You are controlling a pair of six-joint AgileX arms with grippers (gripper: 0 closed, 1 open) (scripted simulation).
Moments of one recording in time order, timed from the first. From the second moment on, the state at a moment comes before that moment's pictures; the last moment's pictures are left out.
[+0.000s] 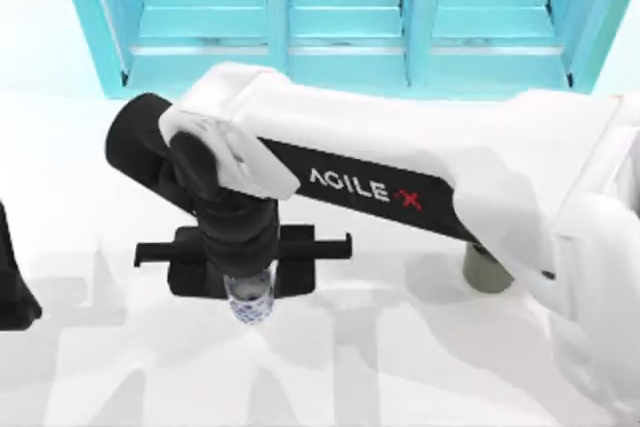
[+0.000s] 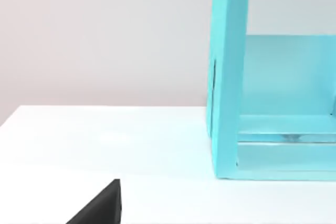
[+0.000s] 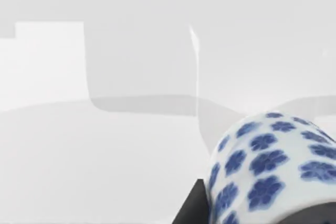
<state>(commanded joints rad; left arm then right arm) 0.00 0.00 0.00 0.00 0.00 0.00 0.96 2.41 2.06 -1.17 0.09 0.97</state>
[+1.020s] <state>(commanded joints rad) 0.00 0.00 0.00 0.00 0.00 0.00 0.81 2.03 1.80 -1.28 0.07 0.82</state>
